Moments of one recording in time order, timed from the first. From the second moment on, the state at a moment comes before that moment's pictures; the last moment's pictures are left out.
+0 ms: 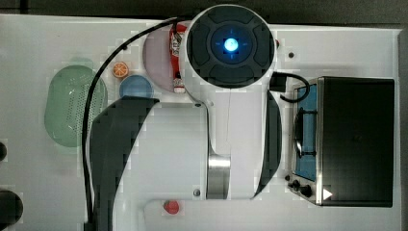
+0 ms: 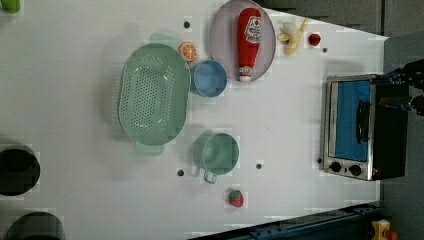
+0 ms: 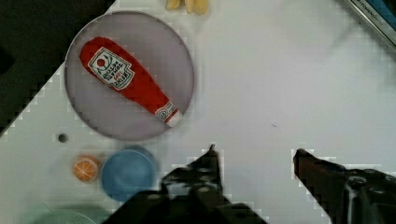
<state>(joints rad) 0.01 -0.03 -0.01 -1.79 0.01 0.18 0.06</state>
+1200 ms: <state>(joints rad) 0.00 -0.28 -0.05 -1.93 -0.02 -0.02 0.03</state>
